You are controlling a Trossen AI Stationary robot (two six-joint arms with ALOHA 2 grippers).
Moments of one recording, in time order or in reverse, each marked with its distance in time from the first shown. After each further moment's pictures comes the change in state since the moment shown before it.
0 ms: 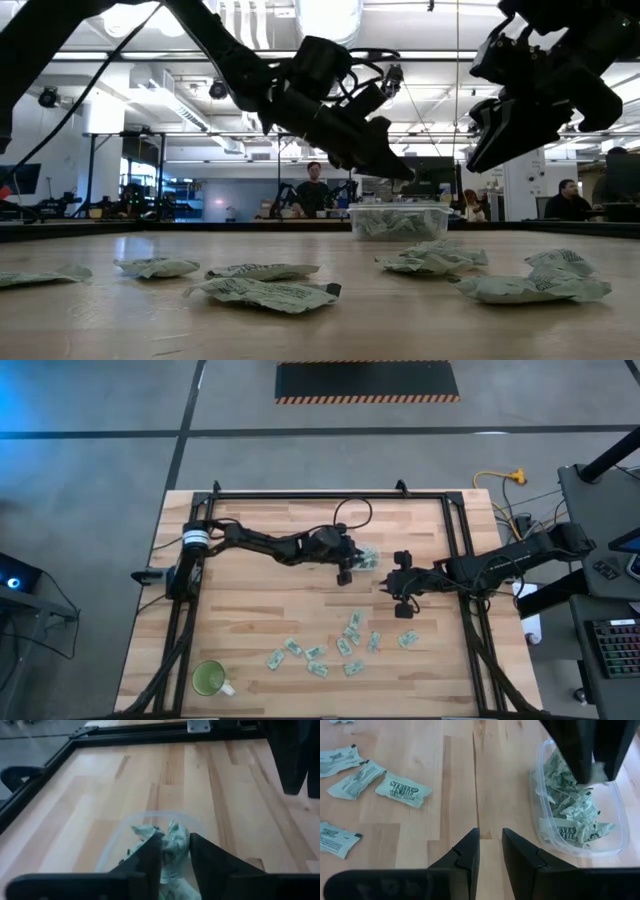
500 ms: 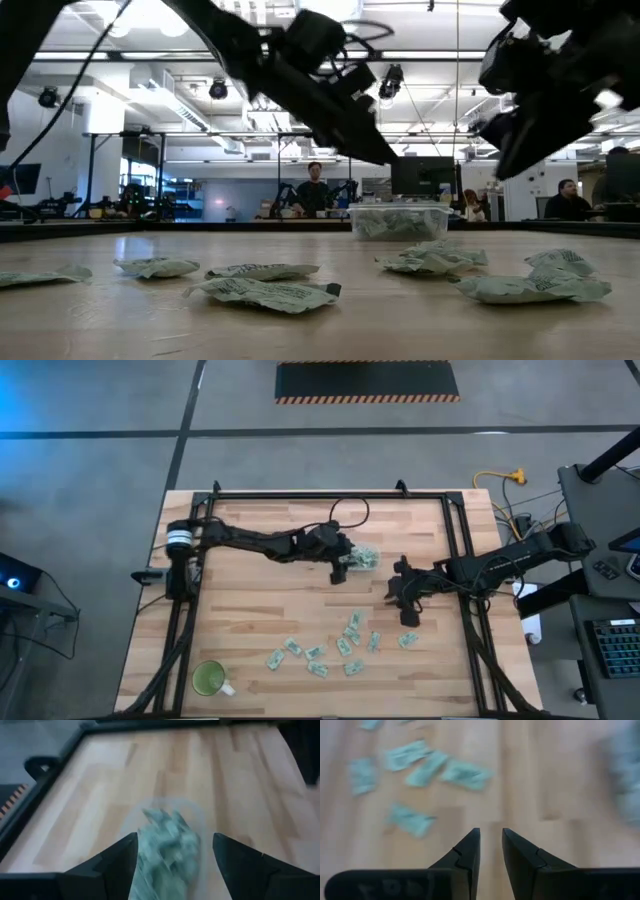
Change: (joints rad) left arm -0.022 -0.136 -0.003 -0.240 -0.072 0.004; right arm 0.004 0.000 -0.008 -0.027 -0.245 0.148
